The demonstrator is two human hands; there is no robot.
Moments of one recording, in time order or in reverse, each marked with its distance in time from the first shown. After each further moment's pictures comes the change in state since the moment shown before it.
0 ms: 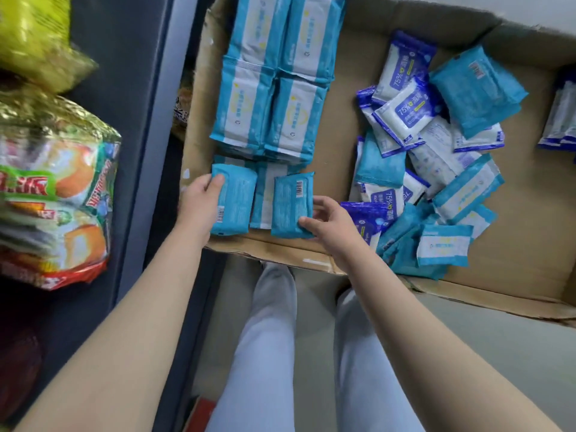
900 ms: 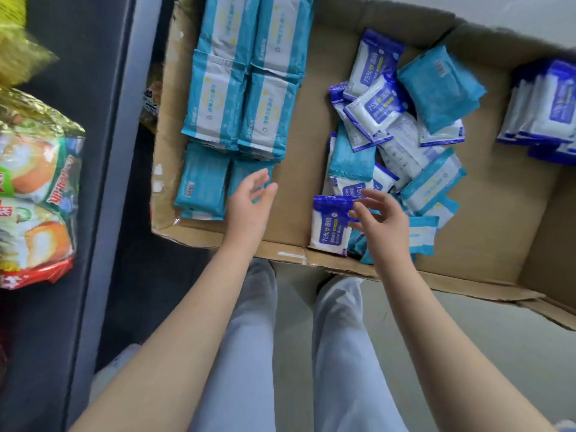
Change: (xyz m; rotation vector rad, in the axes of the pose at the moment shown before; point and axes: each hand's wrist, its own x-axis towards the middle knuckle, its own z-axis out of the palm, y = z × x) left_hand -0.065 0.006 0.094 -0.016 -0.143 0.255; right_hand -0.043 0.000 -0.095 -0.016 0.442 -0.231
